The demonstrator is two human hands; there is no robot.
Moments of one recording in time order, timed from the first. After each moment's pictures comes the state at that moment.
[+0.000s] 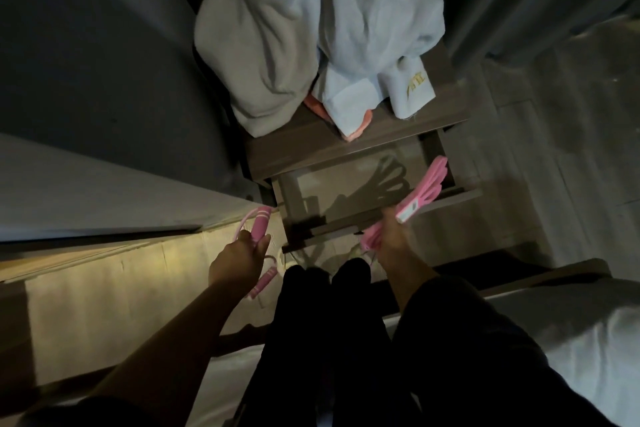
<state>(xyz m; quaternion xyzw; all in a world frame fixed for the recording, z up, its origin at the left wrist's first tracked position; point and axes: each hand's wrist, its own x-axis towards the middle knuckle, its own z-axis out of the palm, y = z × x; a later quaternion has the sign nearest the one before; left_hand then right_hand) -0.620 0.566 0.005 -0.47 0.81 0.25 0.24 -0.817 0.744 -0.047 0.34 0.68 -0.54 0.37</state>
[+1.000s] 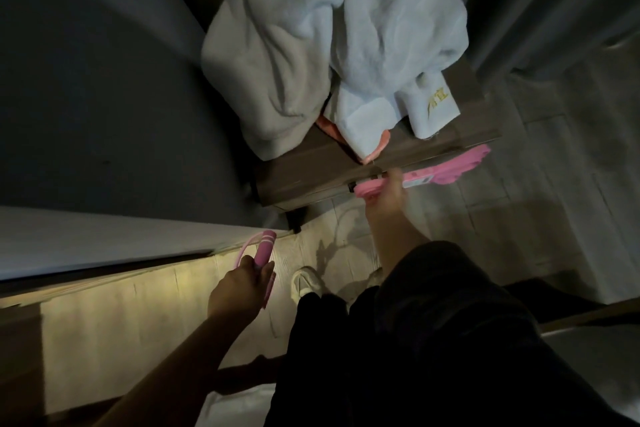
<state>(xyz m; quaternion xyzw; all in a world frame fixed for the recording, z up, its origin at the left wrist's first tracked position) -0.620 0.543 -0.014 -0.48 0.81 0.25 0.22 -0.888 0.627 -0.060 0.37 0.52 -0.71 0.28</state>
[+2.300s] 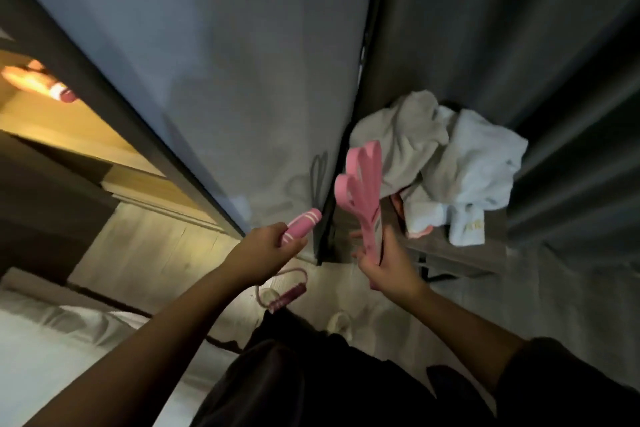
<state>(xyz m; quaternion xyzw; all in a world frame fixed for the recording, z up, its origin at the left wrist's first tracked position) -0.564 0.579 0.245 -0.53 0.75 0.40 -0.01 -0.790 0.681 0.197 -0.43 0.68 -0.37 0.46</state>
